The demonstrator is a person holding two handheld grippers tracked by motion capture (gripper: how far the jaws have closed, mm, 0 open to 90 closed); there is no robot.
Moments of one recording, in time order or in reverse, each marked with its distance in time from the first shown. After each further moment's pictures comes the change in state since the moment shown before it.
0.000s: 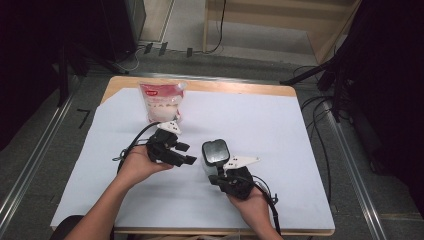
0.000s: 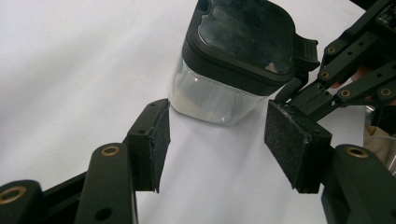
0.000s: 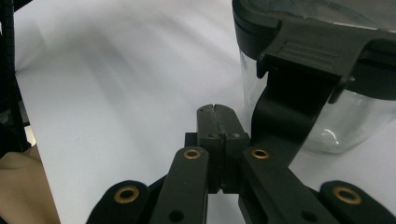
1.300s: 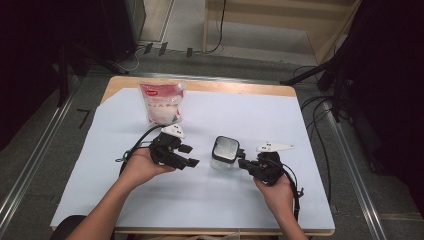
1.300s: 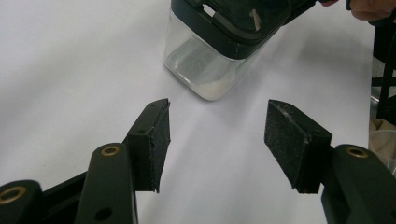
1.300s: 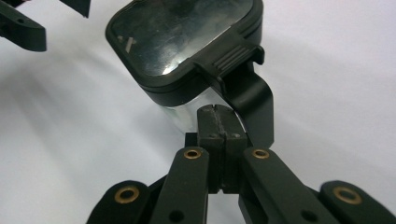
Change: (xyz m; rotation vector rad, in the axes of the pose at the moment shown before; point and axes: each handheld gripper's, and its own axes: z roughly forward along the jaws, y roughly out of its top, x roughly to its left) left arm -0.007 0.000 0.008 0.013 0.006 0.055; right arm -0.063 0.001 -0.052 -0.045 -0.148 0.143
